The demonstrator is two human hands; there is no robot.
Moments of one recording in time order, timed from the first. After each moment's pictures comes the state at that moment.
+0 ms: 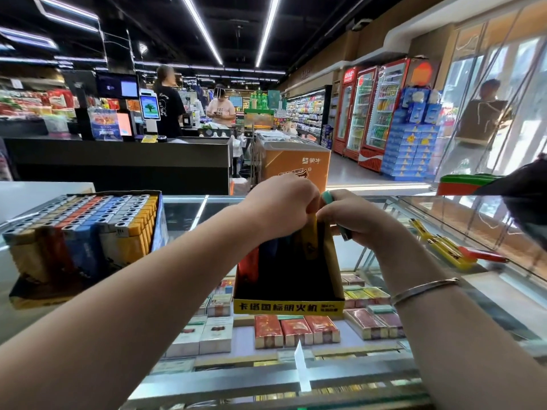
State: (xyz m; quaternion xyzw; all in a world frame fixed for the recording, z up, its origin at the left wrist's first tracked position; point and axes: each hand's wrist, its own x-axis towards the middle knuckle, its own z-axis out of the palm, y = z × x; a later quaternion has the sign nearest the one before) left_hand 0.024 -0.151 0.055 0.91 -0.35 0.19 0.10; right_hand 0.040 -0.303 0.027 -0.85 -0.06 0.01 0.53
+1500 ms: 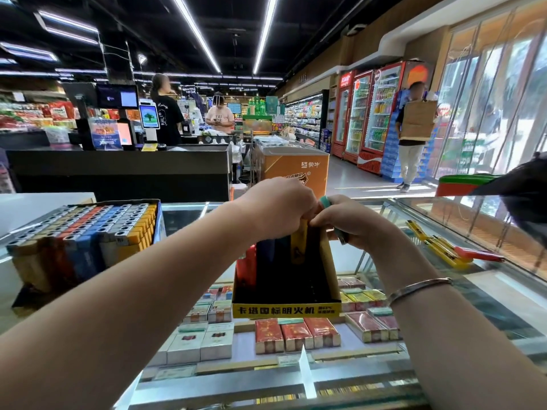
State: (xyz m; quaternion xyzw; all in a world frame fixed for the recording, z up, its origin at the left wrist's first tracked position) left_hand 0.028 -0.151 0.064 0.90 -0.39 0.18 -0.04; right_hand 0.044 -0.307 0.025 -0.83 -0.05 0.02 0.55
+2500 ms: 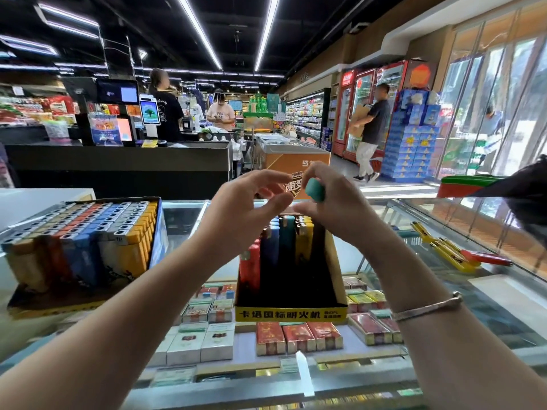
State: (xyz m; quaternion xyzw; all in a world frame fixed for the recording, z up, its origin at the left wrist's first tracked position) left_hand 0.021 -0.103 0.031 0.79 -0.35 0.27 0.42; right_hand 0.030 -0.280 0.035 -0.87 -0.20 -0.31 0.31
